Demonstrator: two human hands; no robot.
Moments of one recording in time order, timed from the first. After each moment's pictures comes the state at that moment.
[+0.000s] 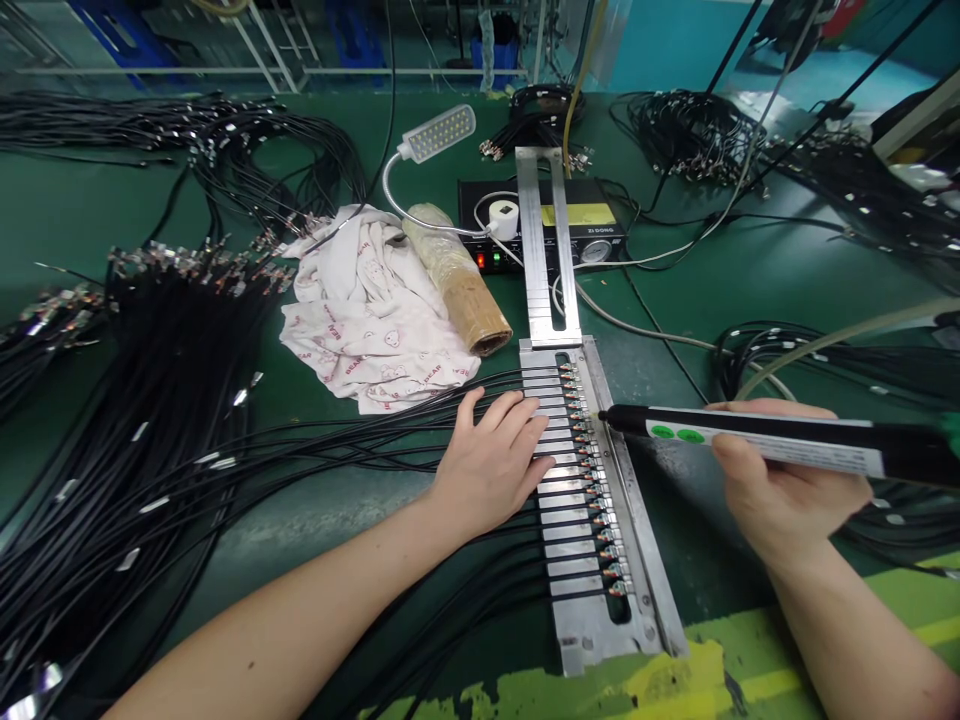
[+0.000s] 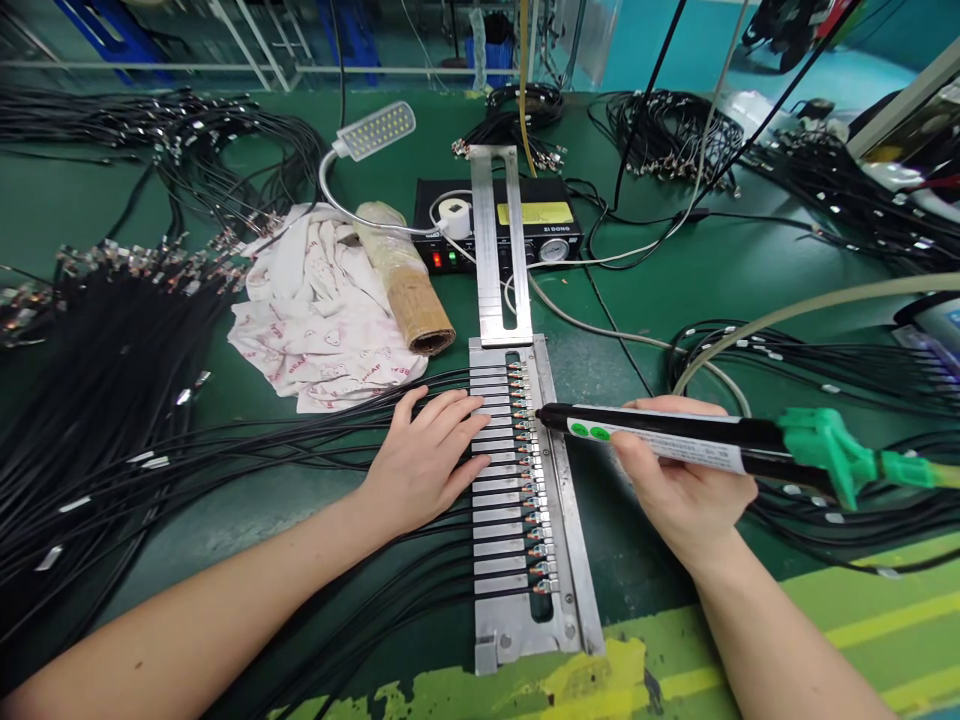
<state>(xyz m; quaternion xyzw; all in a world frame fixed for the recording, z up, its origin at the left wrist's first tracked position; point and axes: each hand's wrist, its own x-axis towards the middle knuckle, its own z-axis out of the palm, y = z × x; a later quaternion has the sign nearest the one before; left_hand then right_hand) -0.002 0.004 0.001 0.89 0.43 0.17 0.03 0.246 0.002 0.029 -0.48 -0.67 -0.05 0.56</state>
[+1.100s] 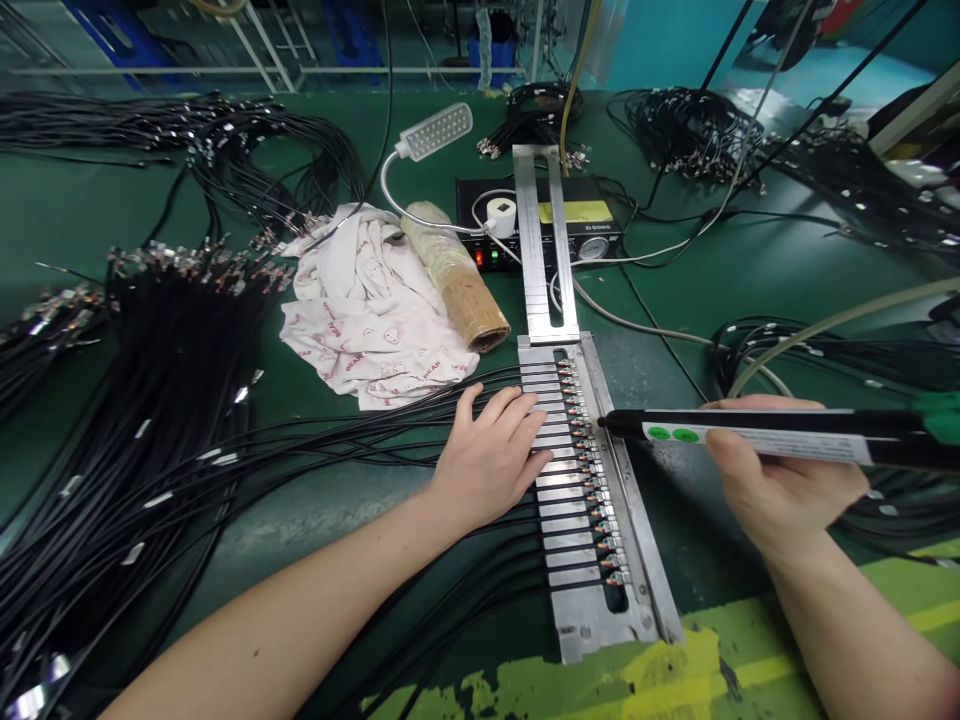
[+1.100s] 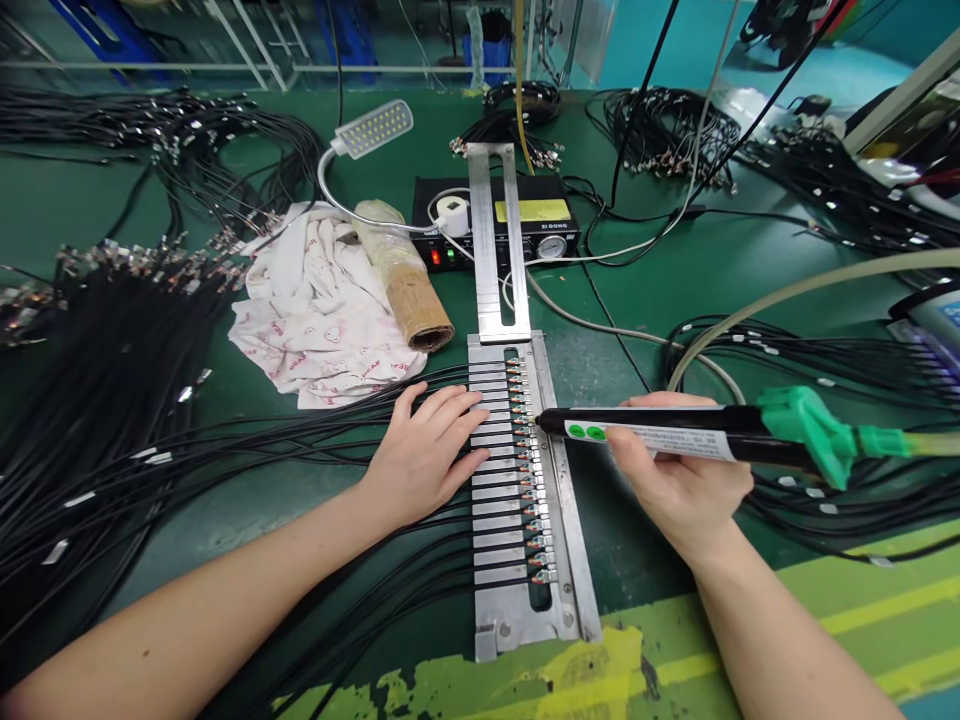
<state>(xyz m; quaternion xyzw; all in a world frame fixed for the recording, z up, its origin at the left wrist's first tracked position) -0.002 0.004 0.000 0.89 0.43 0.17 0.04 0.247 -0.002 0.032 -0.48 -0.69 -0.07 0.54</state>
